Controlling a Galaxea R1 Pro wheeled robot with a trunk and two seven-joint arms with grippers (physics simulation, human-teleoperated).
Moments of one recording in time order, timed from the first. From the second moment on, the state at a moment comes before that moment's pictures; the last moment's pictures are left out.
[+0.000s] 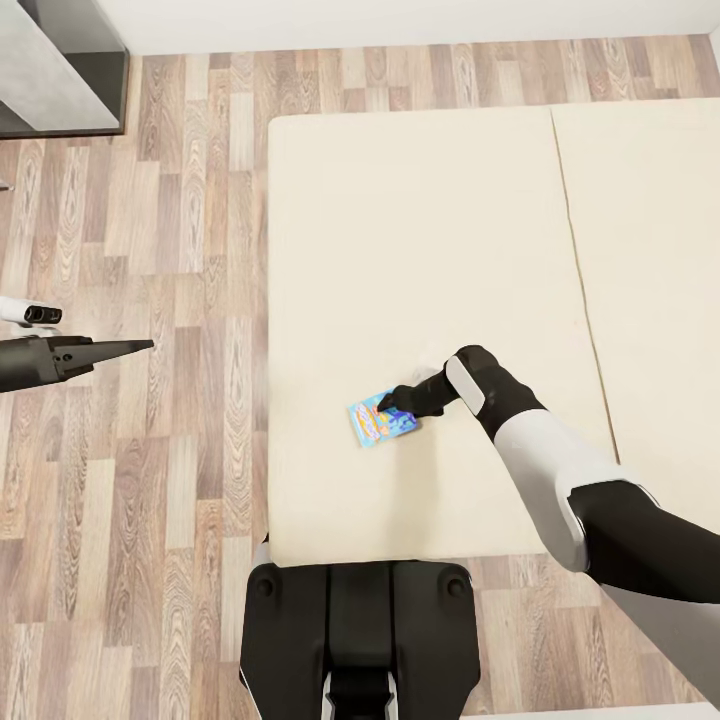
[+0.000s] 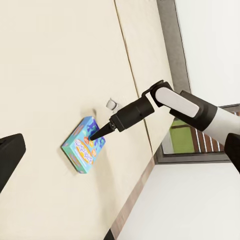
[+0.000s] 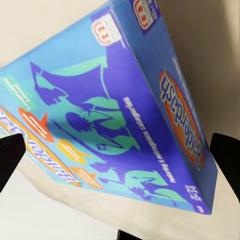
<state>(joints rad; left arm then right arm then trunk) -0.95 0.56 0.26 -1.34 0.20 1.04 -1.57 -1.32 0.08 0.14 -0.46 -0.32 1.05 0.19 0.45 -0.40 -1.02</state>
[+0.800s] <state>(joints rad) -0.95 0.56 0.27 -1.34 0.20 1.04 -1.57 -1.30 0.08 0.13 -0.46 -0.32 1.03 0.21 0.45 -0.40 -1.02</state>
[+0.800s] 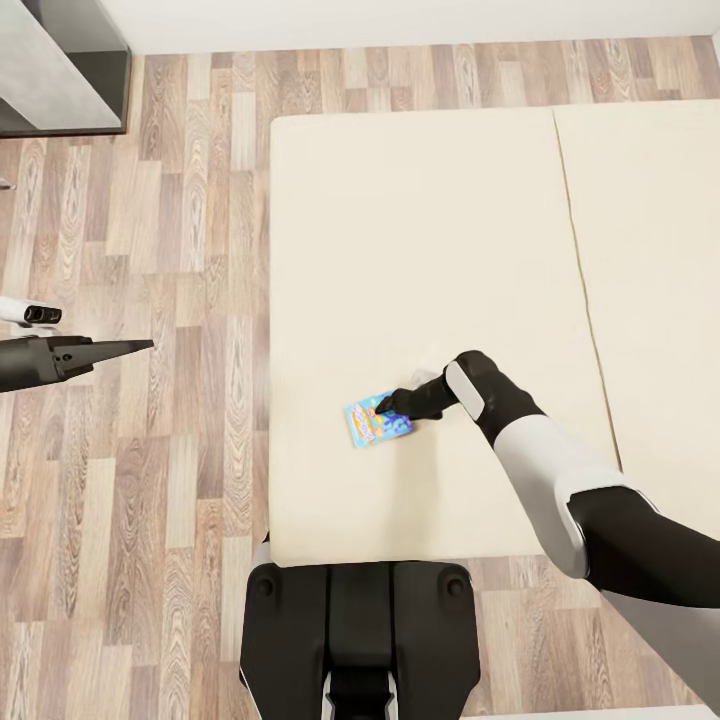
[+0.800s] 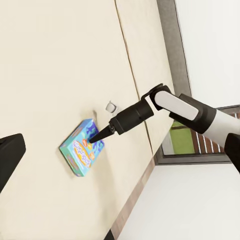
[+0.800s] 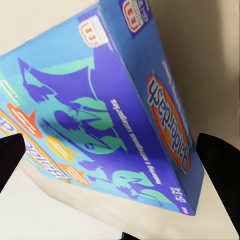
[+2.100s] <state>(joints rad) -0.95 0.56 0.26 -1.34 0.20 1.04 -1.57 -1.30 0.08 0.14 -0.46 -0.33 1.00 0.20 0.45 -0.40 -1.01</state>
